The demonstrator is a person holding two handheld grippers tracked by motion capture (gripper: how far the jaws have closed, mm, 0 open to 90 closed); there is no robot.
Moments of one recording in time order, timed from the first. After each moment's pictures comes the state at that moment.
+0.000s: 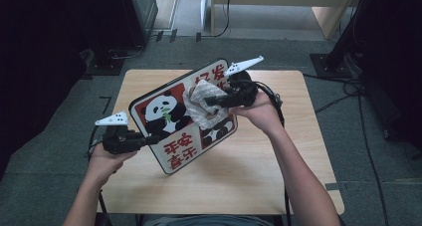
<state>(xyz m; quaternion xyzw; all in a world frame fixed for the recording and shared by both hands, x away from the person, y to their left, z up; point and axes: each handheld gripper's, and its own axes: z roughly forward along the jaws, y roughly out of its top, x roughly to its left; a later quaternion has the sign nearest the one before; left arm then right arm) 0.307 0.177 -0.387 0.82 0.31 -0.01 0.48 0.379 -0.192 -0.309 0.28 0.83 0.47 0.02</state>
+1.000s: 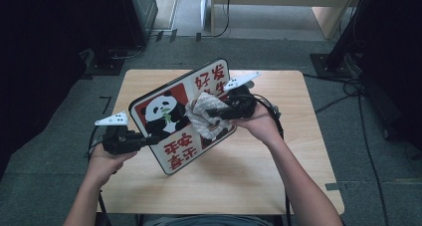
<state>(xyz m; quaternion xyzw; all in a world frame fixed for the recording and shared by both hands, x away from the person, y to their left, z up) 0.306 0.177 -0.387 0.82 0.31 -0.01 0.48 0.367 -0.193 -0.344 0.28 0.84 0.46 0.03</state>
